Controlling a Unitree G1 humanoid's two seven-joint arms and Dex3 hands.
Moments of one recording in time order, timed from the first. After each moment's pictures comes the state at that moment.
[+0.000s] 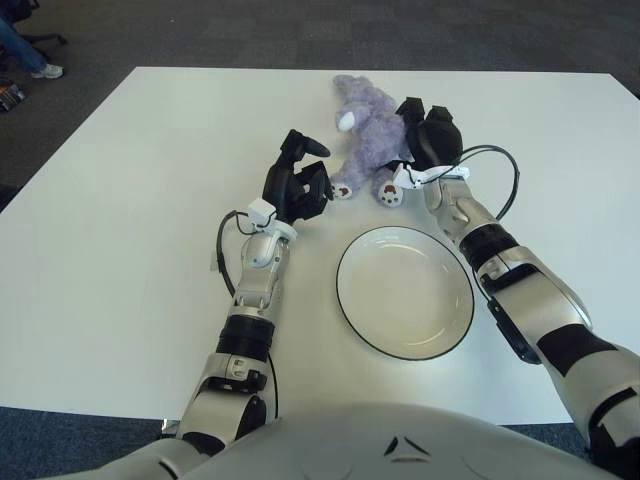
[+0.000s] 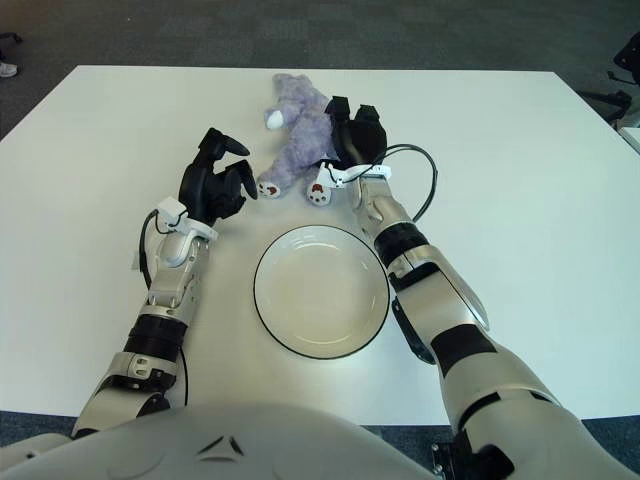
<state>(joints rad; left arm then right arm) -0.24 -0.10 -0.04 0.26 -0.10 -0.44 -0.16 -0.80 -0.23 0.46 0.90 -0.75 -0.10 -0.61</state>
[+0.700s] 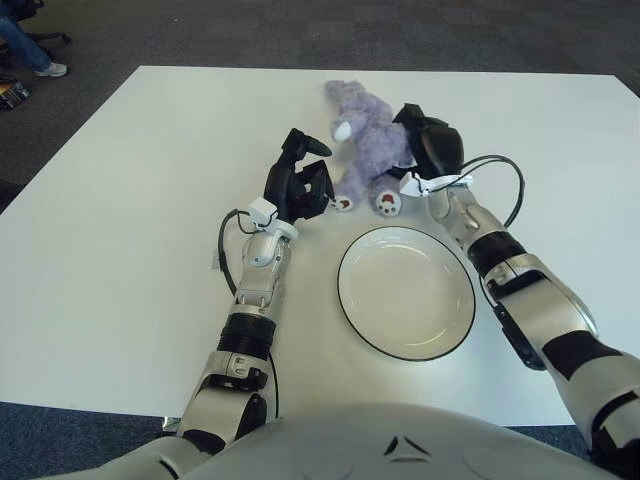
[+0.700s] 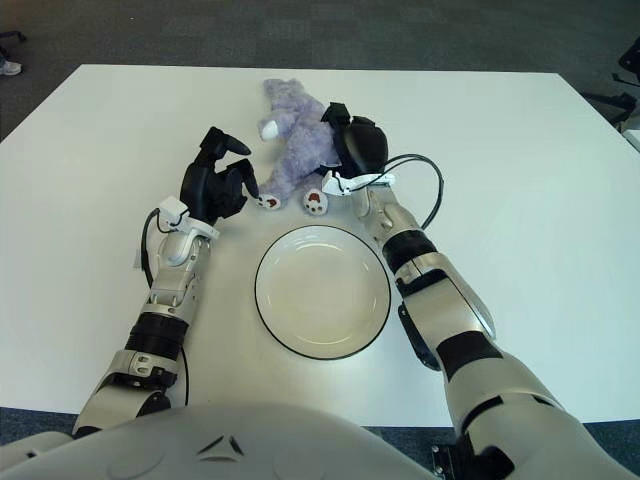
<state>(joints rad) -0.25 -0.10 -0.04 0.27 -0.10 -0.46 -0.16 -0.73 -0.27 0.42 0.85 -0.72 -0.25 -0.64</state>
